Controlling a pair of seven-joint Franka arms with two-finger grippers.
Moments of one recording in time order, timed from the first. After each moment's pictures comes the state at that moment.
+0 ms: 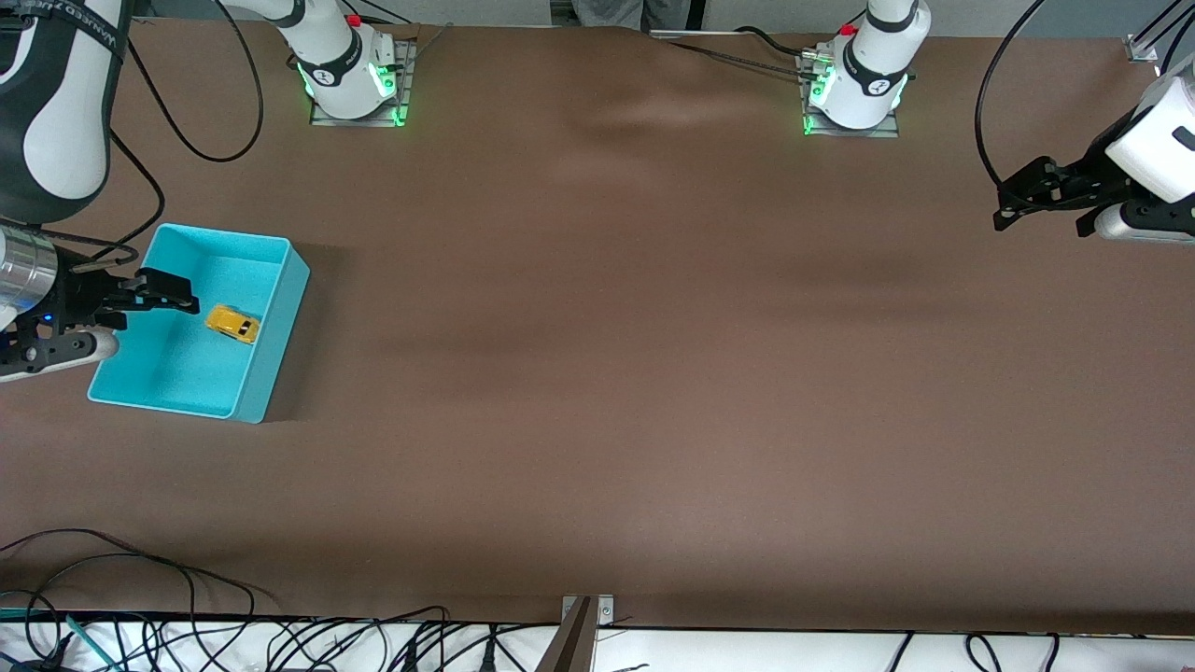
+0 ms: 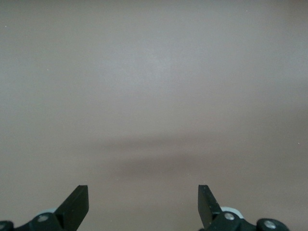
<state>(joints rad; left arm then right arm) -0.01 -0.03 -0.03 -1.62 -0.02 1.57 0.01 0.66 0.43 -0.87 -1.40 0.34 1.54 -0.29</state>
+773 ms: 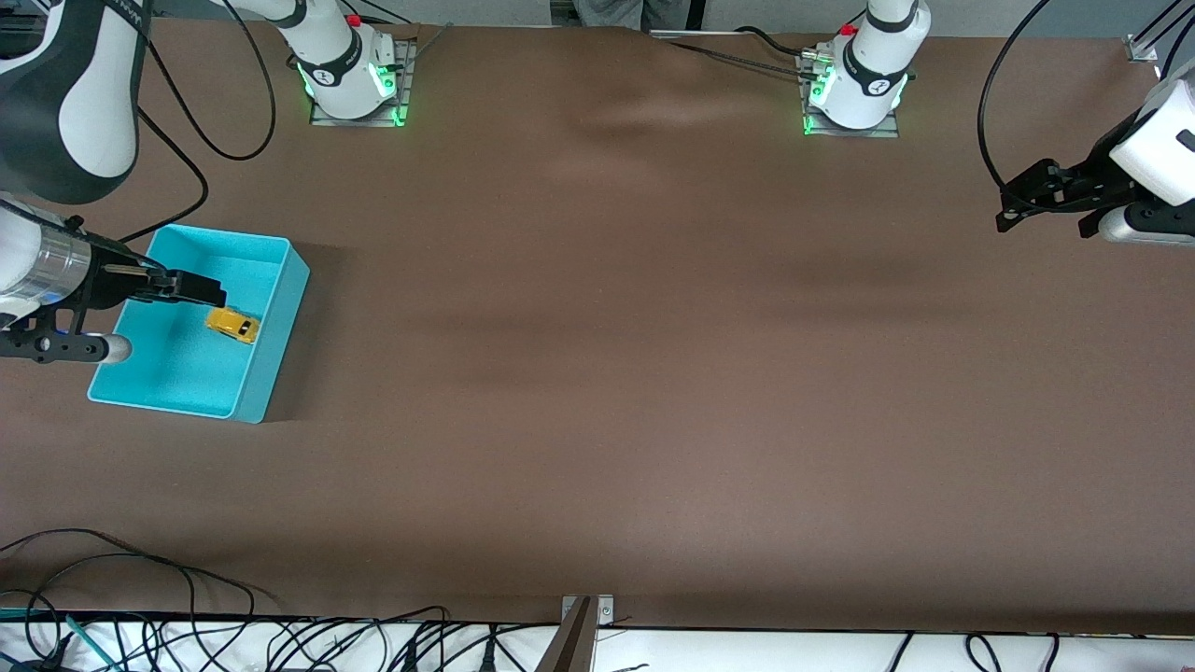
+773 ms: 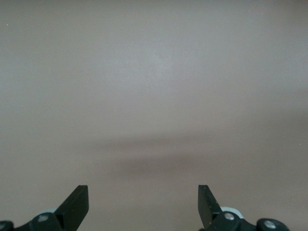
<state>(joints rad) 0.00 -0.03 -0.03 -1.62 -0.02 1.57 0.01 0.71 0.41 -0.88 -1.39 0.32 1.49 -0.09</state>
